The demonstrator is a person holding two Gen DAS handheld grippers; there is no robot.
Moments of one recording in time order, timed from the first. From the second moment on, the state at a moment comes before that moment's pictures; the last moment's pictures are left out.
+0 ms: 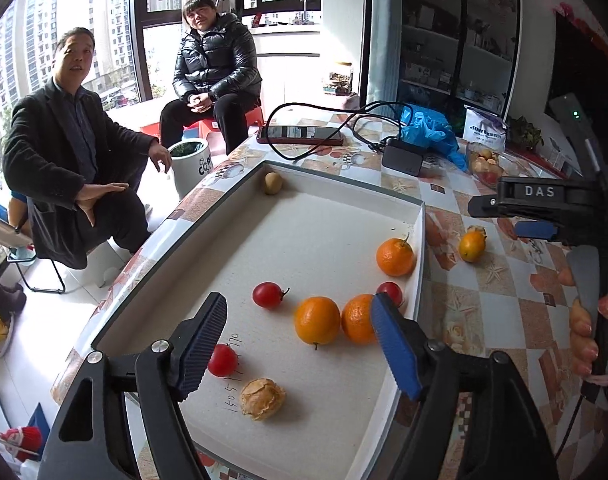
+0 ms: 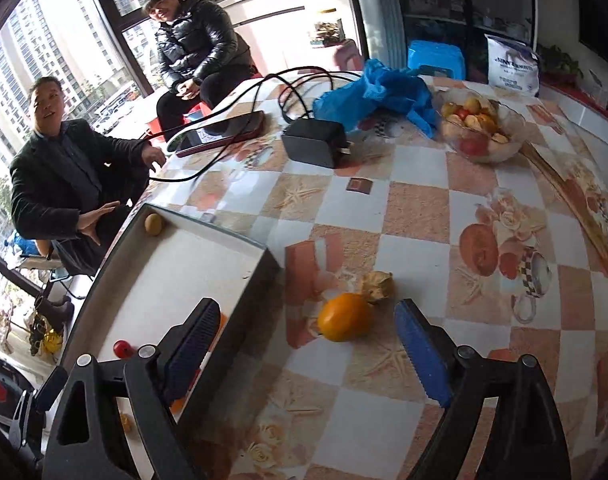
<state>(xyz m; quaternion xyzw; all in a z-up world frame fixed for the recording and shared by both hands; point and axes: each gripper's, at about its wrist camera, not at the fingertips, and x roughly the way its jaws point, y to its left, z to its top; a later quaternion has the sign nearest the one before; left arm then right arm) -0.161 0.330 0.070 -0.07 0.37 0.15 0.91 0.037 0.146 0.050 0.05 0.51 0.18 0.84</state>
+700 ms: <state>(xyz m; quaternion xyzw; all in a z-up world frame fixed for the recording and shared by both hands) -0.156 0.254 0.059 -0.02 0.39 0.07 0.92 0.034 0.146 0.008 -0.03 0.51 0.20 0.84</state>
